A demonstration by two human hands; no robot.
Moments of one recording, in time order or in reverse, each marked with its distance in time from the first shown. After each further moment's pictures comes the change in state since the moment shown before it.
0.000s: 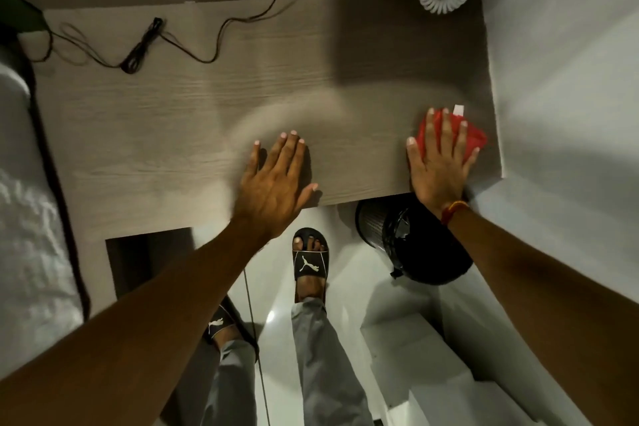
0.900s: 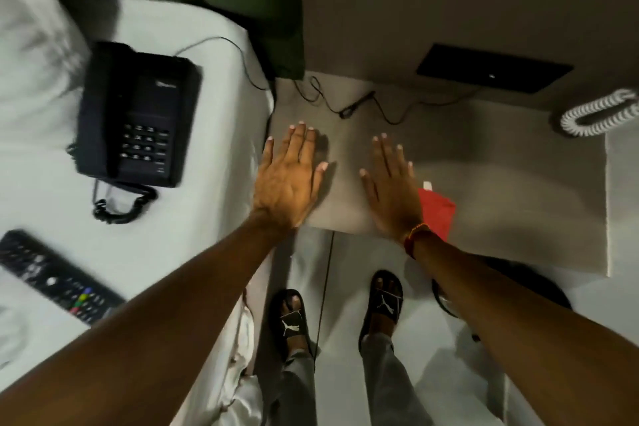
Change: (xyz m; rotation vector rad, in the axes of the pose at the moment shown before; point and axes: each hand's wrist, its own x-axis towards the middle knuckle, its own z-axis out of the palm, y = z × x) left_hand -0.166 -0.212 -0.114 -0.155 0.230 -0.411; right_hand -0.141 -0.343 -0.034 0.155 -0.105 -0.649
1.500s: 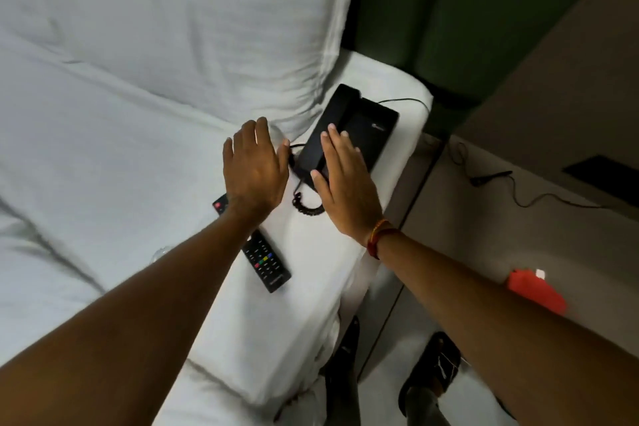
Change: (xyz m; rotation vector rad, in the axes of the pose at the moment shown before) left_hand -0.120 -0.257 -0.132 0.020 0.363 -0.623; right_hand 0.018 -0.356 0.032 0.116 0.013 -0.600
